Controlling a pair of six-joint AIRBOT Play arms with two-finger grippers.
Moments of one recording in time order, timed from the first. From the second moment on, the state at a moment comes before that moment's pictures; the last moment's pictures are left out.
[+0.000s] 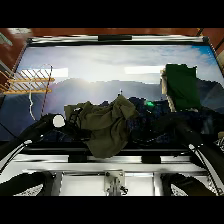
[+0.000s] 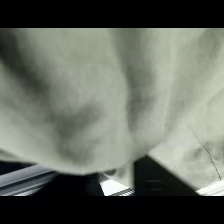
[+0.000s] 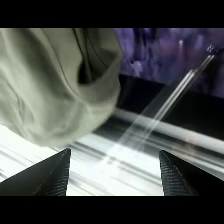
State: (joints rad) left arm -0.46 -1.24 0.72 1.09 -0.96 -1.66; right arm 0.28 -1.16 0.61 2.23 -1.09 -1.61
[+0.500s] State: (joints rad) left arm -0.46 -1.23 0.78 1.08 -1.01 -1.56; right arm 0.42 -1.27 0.61 2.36 -0.84 -1.56
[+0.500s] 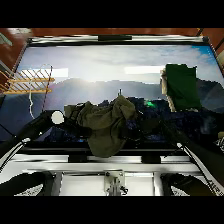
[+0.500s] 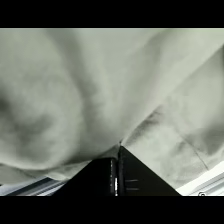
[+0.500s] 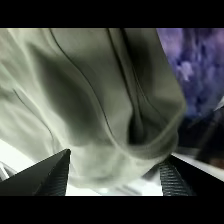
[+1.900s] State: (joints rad) left arm -0.44 -1.02 2.04 1.56 -0.81 -1.41; right arm 0.42 -0.89 1.66 2.15 -0.94 -1.52
